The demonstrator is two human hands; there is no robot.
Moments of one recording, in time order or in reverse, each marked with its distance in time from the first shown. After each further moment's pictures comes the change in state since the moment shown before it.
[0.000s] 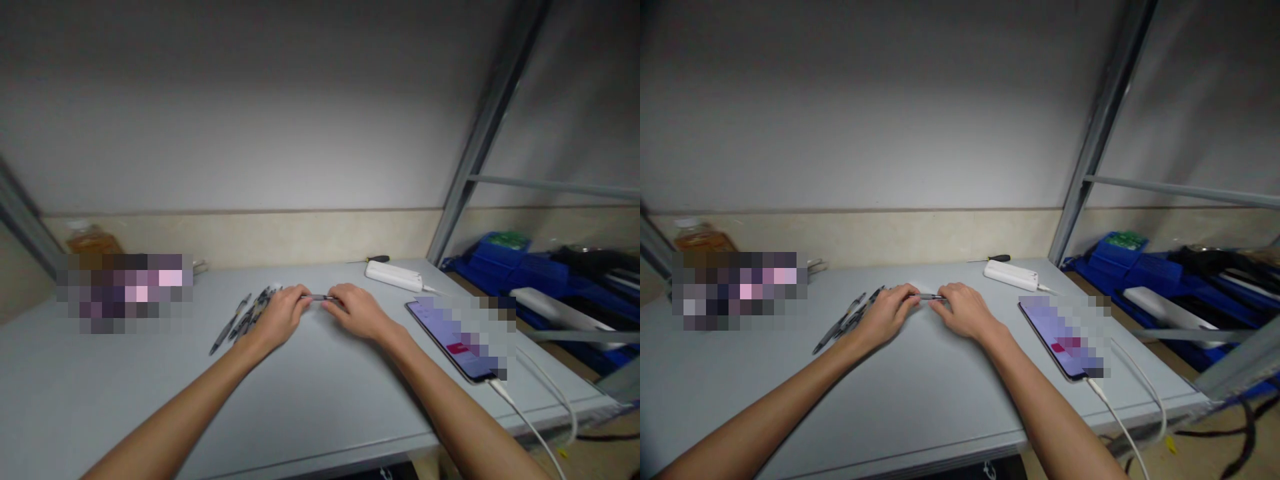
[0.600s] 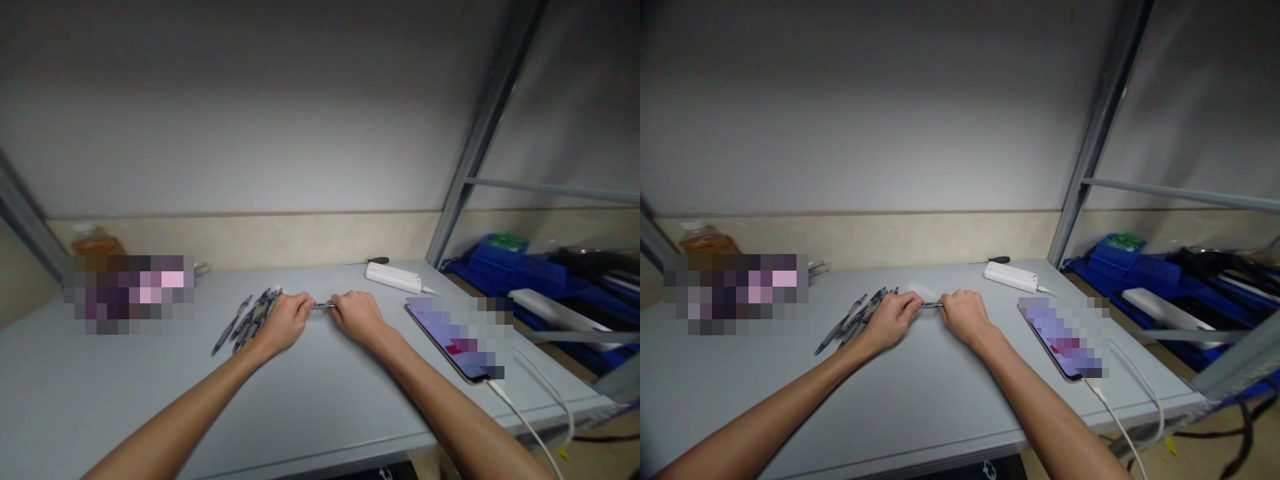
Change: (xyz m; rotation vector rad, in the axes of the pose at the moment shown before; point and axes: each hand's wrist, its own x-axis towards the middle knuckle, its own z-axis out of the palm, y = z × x) left_hand -0.001 0.006 0.006 -0.081 -0.018 -0.081; right_hand 0.000 -0.014 -0.001 -0.307 -0.144 0.162
